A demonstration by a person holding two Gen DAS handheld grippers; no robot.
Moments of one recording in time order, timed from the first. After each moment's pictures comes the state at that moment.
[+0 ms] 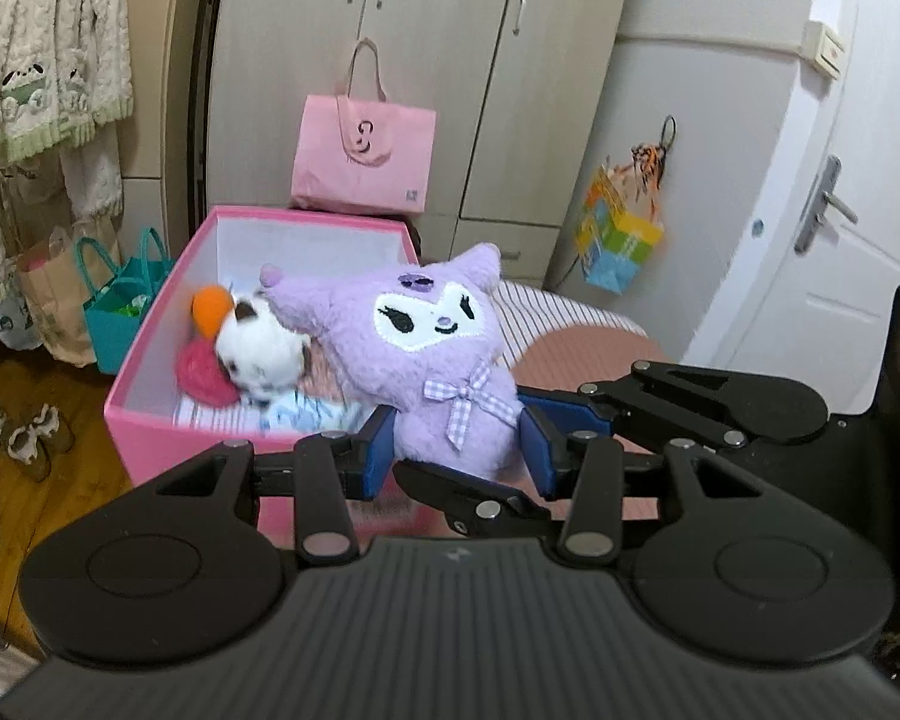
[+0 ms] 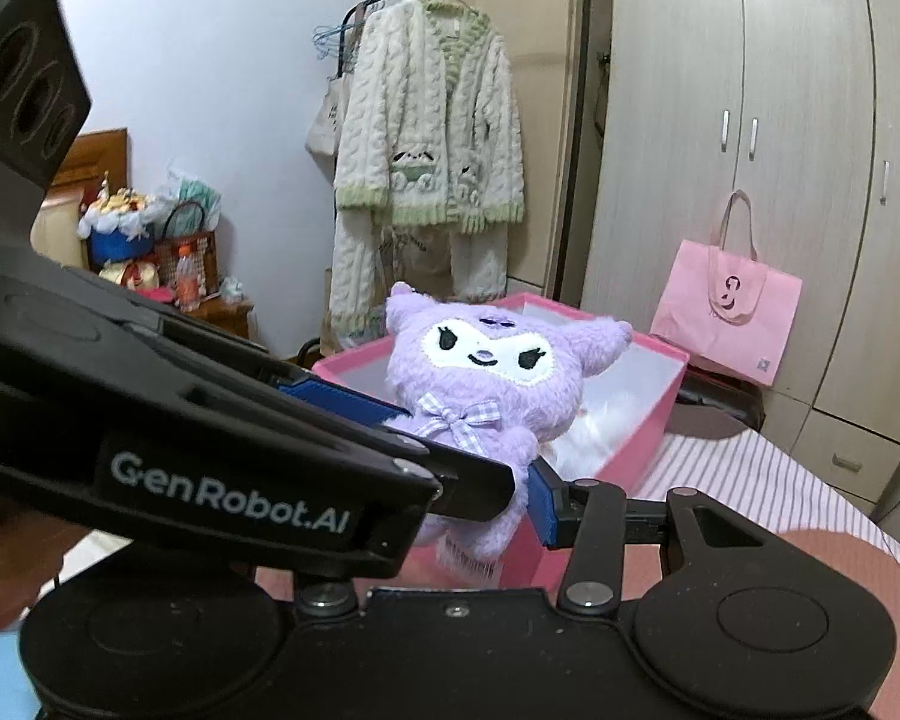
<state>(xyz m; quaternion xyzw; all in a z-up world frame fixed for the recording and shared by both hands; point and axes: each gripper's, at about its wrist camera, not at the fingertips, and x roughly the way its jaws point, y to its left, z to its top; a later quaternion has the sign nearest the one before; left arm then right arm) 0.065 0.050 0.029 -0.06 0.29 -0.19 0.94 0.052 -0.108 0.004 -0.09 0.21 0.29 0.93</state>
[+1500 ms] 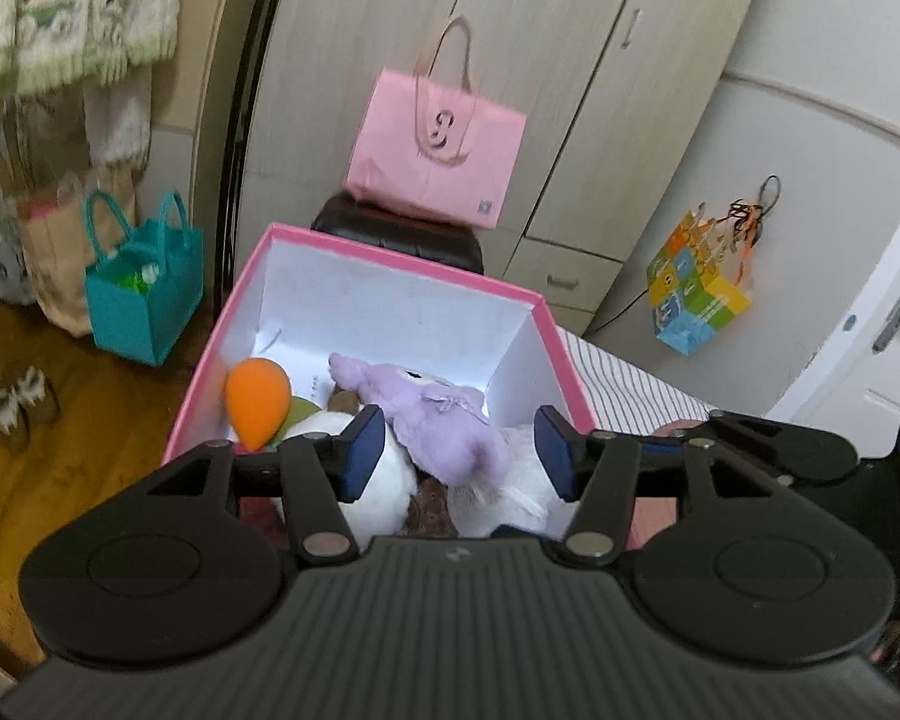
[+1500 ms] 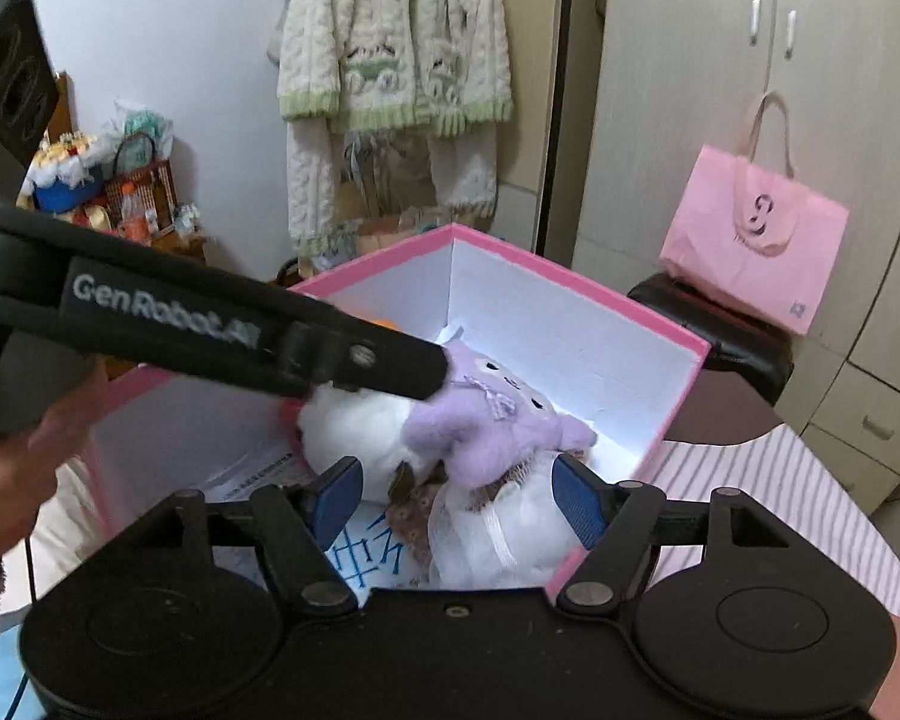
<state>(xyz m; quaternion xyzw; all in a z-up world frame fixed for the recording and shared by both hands) 0.215 0.096 0.001 -0.12 0.31 -0.16 0.93 0.223 -0.095 -0.018 -0.11 0.30 0.29 0.90</state>
